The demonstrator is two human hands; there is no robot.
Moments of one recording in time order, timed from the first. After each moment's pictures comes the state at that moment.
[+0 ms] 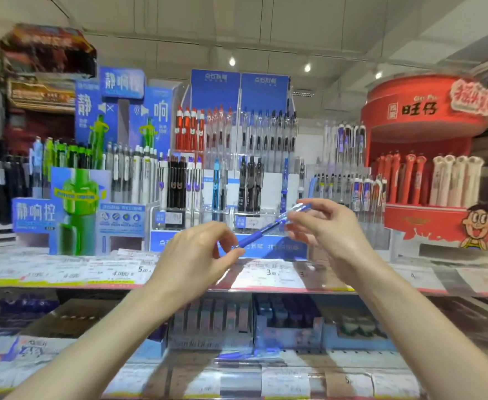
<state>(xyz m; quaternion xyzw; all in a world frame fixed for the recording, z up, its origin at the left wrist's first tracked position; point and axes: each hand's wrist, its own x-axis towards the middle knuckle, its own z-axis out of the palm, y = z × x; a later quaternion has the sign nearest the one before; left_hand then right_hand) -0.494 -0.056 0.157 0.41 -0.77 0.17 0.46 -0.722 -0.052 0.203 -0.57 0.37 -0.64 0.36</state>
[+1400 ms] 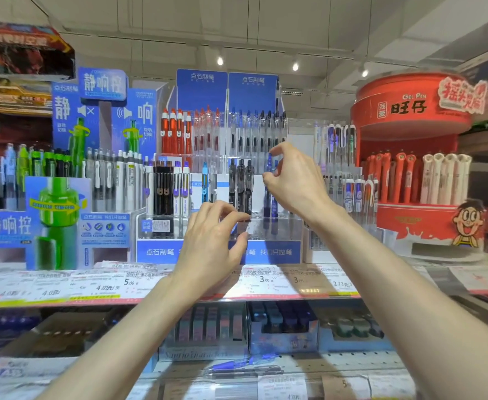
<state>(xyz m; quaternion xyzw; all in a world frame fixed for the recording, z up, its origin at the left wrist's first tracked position) -0.526 -0.107 0.167 0.41 -0.74 0.25 0.47 -0.688 -0.100 0.274 -0.68 0.52 -0.48 -0.16</state>
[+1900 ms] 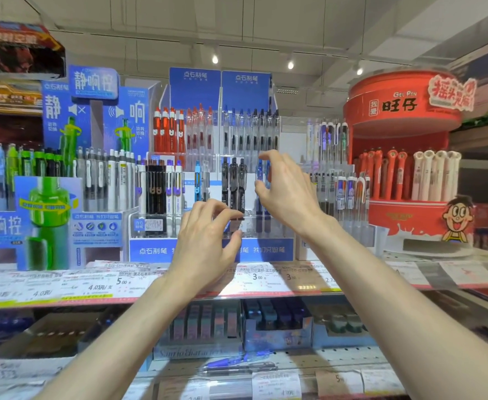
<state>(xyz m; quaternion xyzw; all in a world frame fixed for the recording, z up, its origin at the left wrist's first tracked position) -0.530 -0.103 0.167 0.42 -0.73 0.23 0.48 -0.693 -0.103 0.255 -0.70 0.50 -0.46 -0.22</state>
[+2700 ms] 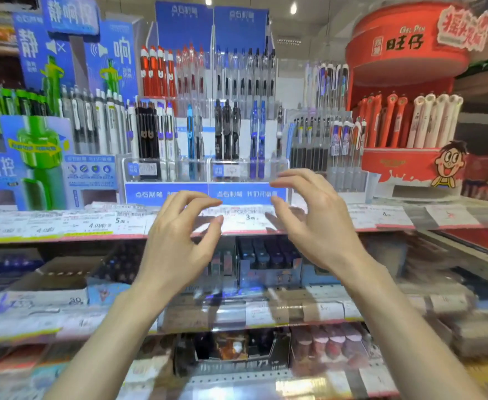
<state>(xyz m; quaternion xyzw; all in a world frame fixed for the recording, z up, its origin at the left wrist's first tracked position) -0.514 -0.033 0.107 0.37 -0.73 0.15 0.55 -0.737 -0.021 0.144 -0.75 0.42 -0.49 -0.17</state>
